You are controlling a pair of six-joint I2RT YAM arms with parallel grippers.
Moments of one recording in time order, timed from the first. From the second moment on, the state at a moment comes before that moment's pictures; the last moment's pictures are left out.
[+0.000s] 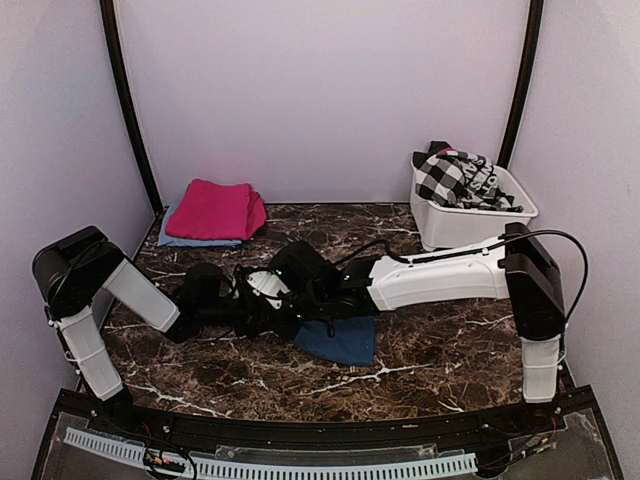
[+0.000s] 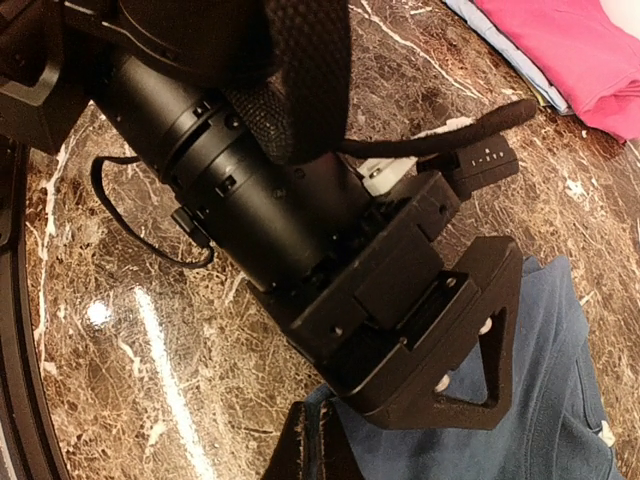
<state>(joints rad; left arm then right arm) -0.59 1.77 0.51 0.76 0.48 -1.24 1.19 2.02 1.53 -0.24 0.00 -0.04</state>
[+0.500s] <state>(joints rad) -0.60 1.81 0.87 0.20 0.39 -0.98 1.17 1.91 1.38 -0.21 -0.07 0.07</state>
